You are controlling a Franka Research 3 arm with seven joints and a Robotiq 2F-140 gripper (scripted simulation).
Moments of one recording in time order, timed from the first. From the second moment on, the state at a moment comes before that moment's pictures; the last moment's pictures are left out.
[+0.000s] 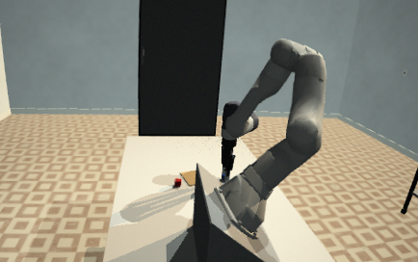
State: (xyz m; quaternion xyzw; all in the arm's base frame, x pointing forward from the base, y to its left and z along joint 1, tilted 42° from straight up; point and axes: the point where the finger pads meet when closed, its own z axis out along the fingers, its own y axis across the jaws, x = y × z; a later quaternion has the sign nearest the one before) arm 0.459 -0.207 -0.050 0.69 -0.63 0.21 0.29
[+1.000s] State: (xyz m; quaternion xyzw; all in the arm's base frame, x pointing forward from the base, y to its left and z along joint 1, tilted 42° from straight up) arm 0.474 -0.152 0.000 0.69 -0.63 0.22 0.27
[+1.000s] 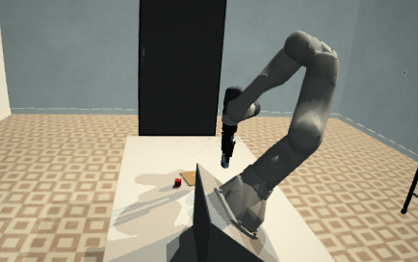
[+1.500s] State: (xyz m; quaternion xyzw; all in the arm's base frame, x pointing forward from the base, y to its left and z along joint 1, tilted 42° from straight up) arm 0.469 -0.140 0.022 0.69 -0.63 0.22 0.28
